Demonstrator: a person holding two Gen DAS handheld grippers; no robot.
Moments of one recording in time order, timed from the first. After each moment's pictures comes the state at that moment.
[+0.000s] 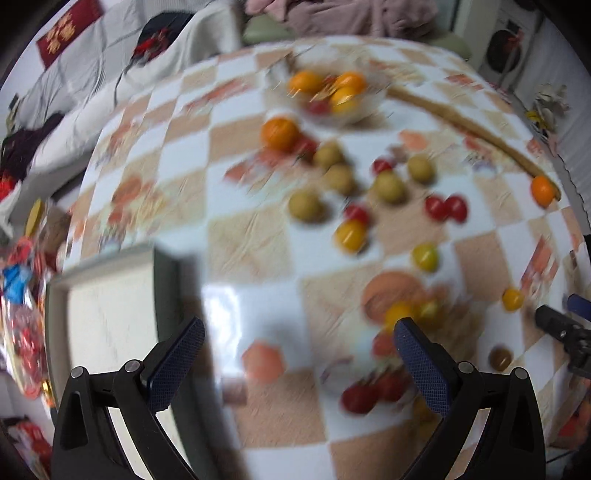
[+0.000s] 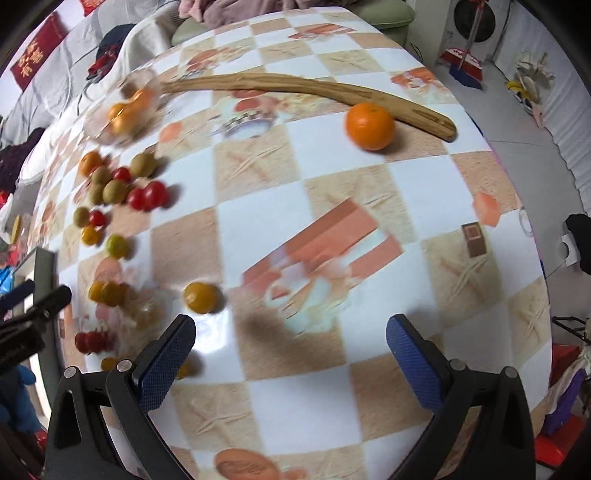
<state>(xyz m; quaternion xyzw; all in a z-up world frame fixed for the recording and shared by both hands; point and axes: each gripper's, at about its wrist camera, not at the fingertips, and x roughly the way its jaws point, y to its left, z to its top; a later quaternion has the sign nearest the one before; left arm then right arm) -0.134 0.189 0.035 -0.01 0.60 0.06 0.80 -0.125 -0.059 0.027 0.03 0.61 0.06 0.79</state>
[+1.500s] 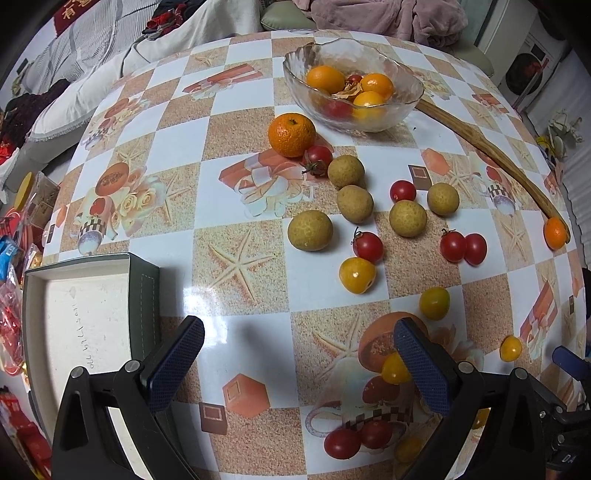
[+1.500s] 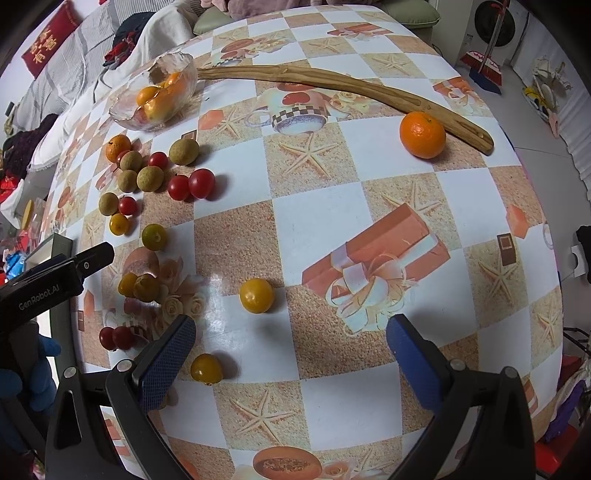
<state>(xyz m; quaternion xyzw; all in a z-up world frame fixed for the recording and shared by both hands) -0.101 0.190 0.028 -0.06 0.60 0.07 0.79 -0.123 -0.029 0.033 0.02 0.63 0.09 0.77</state>
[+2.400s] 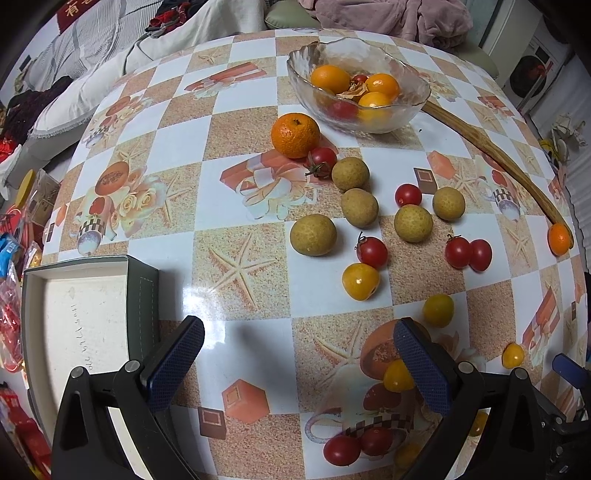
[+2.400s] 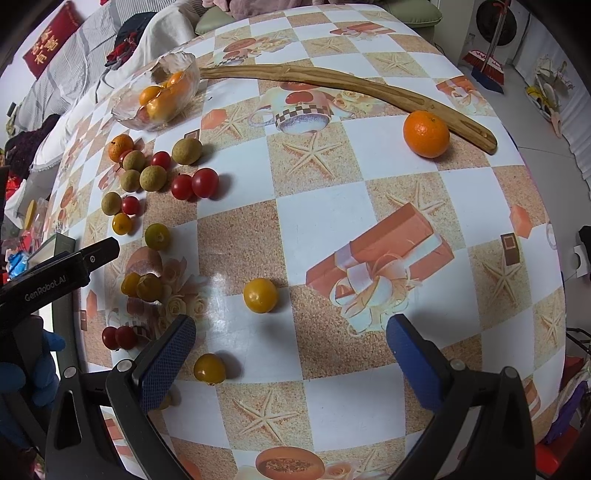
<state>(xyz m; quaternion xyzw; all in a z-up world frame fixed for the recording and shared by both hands) -0.098 0.191 0.025 -0.06 0.60 0.08 0.79 -0.123 -0.027 0.034 0.02 0.63 0.09 0.77</state>
